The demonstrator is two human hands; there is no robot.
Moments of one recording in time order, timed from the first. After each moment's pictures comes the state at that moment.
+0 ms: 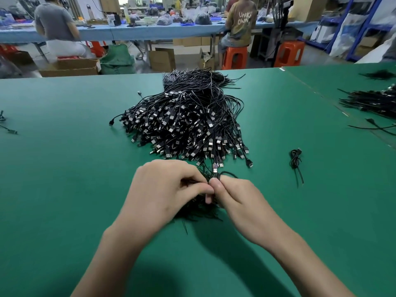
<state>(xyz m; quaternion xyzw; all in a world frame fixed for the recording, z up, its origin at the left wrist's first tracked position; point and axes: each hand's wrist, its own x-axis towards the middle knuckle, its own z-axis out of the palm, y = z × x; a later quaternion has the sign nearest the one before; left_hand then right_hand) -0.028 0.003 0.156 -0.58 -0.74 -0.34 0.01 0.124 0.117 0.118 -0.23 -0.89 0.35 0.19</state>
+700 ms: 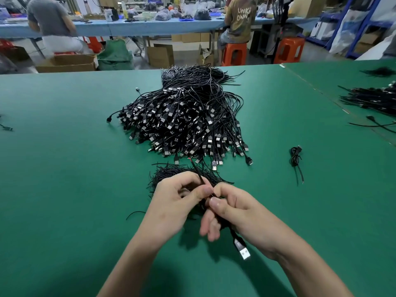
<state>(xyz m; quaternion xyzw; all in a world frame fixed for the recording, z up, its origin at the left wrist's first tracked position) -0.020 0.014 0.094 -0.46 -0.61 -0.58 -0.28 0.134 0.113 0.101 -0.11 -0.67 0.73 0.10</state>
